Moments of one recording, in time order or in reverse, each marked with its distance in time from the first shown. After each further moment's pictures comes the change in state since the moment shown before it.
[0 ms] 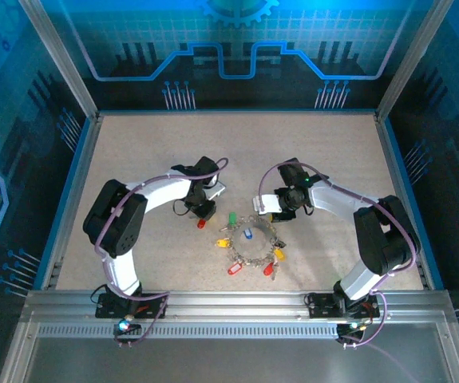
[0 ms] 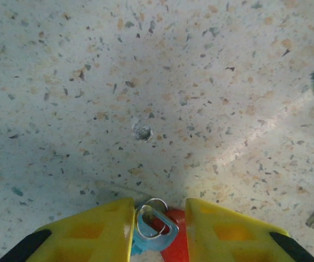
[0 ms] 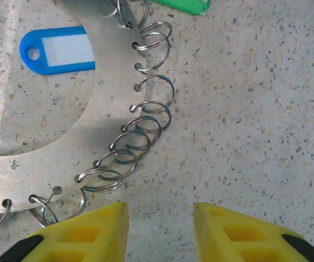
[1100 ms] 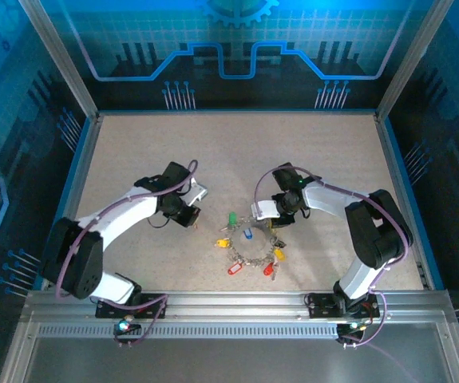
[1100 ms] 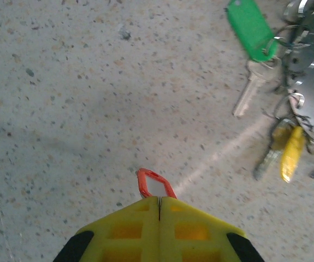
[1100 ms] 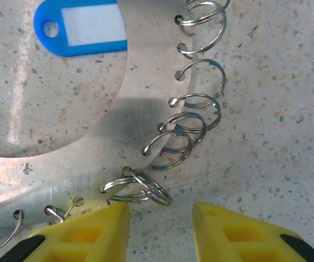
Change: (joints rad) left arm 0.092 -0.349 -0.233 -0.011 0.154 -0.006; right arm 0.027 0.057 0.000 -0.027 0.042 -0.001
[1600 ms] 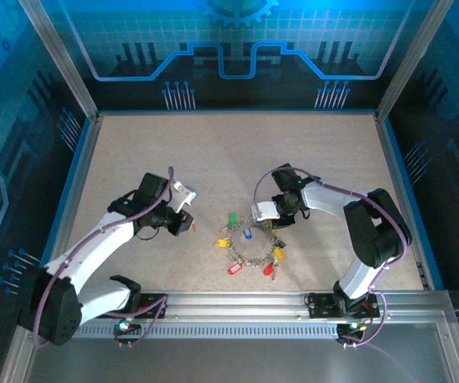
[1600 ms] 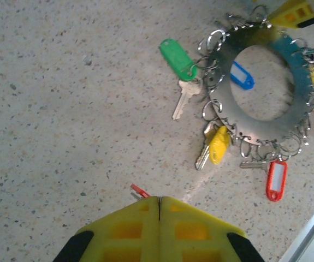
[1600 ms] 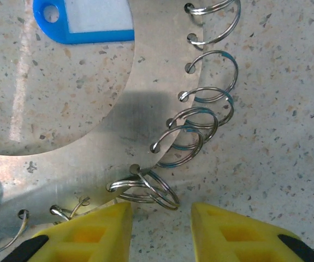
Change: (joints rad) left arm 0.070 -0.320 -0.182 0.079 0.196 -0.011; right arm 0.009 0.016 -0.002 -0.007 0.015 0.005
